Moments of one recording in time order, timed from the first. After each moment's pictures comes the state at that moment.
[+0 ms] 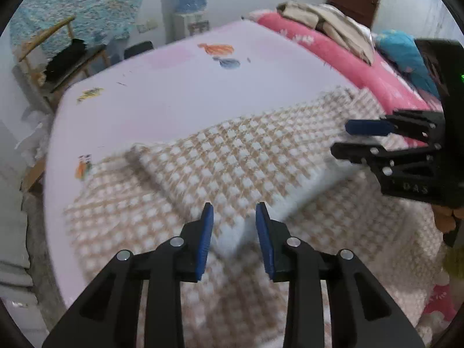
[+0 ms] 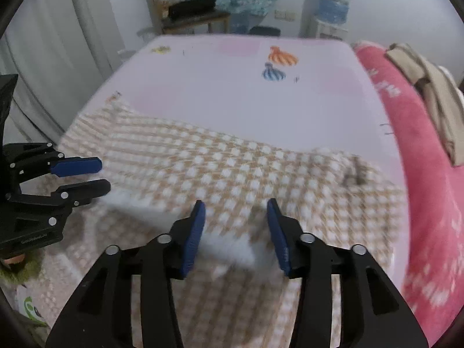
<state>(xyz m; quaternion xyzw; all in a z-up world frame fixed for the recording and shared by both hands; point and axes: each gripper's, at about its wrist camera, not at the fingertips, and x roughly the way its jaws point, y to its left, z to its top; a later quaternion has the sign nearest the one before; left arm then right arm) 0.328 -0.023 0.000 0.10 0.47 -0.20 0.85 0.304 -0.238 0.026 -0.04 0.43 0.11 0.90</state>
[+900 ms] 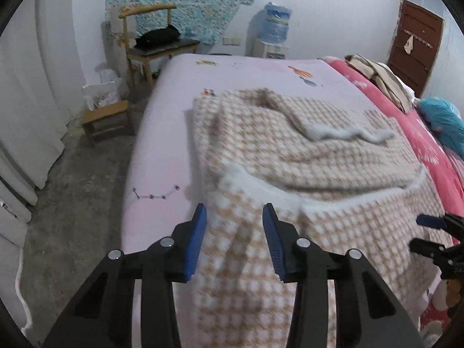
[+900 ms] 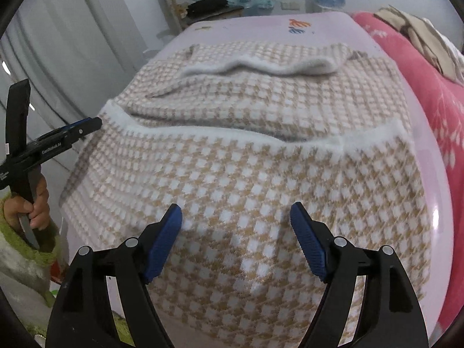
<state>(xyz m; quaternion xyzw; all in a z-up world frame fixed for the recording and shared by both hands) 0.187 0.102 -0.006 -0.01 0.41 -0.05 0.91 0.150 -0.212 -0.024 0.03 0.44 0.14 0.89</state>
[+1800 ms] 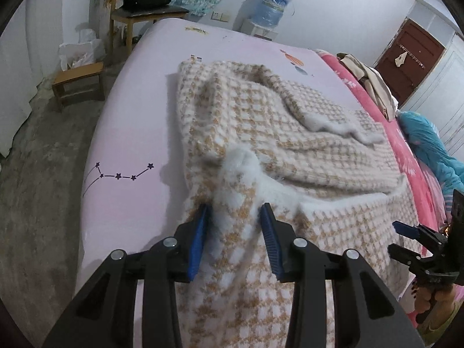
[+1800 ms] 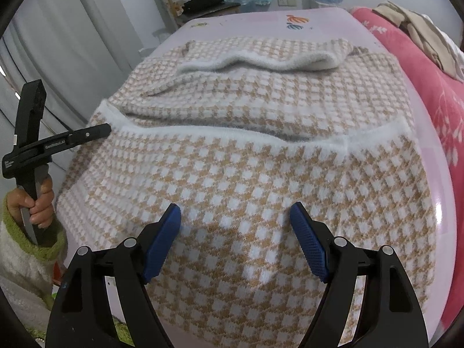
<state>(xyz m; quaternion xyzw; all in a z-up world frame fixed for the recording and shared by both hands) 0.205 0.120 -0.024 -0.10 0.47 -0.13 0.87 0.154 -0.206 -0.028 0.03 0.45 0.14 0.88</state>
